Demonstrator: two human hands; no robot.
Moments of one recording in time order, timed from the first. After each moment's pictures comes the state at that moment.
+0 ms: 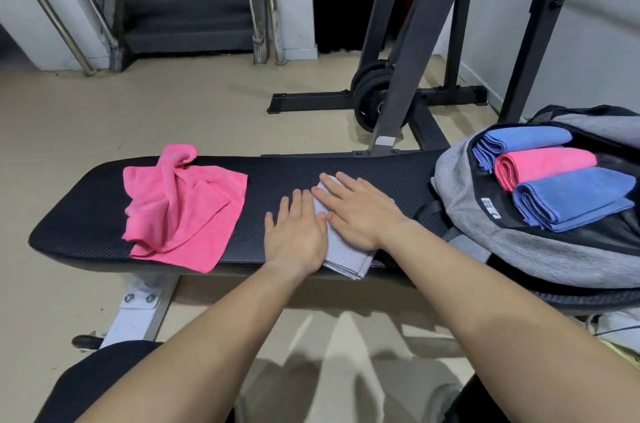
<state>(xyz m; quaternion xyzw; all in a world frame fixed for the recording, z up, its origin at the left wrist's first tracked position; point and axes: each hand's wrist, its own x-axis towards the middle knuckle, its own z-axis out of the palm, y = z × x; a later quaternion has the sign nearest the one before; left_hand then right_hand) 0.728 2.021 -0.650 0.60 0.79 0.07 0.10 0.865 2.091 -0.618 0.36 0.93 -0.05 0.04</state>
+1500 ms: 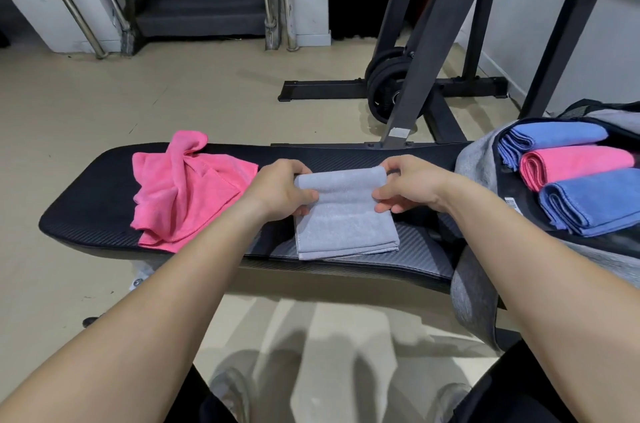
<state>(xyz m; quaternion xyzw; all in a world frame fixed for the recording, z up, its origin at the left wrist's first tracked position) 0.662 2.048 -0.596 0.55 0.71 0.28 0.33 0.899 2.133 -0.585 0.51 0.64 -0.56 -0.11</state>
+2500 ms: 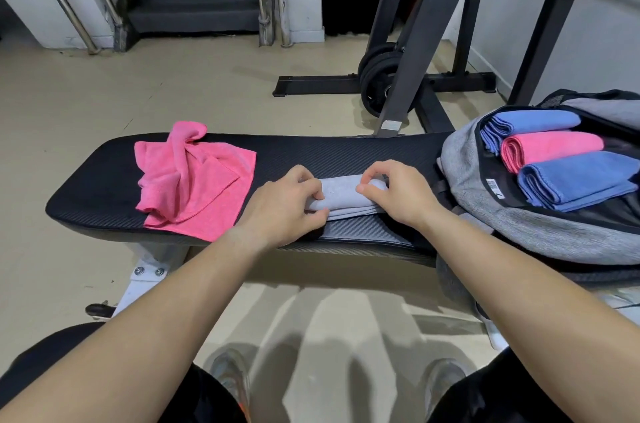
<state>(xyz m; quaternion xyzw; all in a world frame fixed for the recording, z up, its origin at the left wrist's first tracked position) 0.684 1.994 -0.618 0.74 0.66 0.14 0.03 0.907 2.081 -0.617 0.48 0.81 -0.26 -0.22</state>
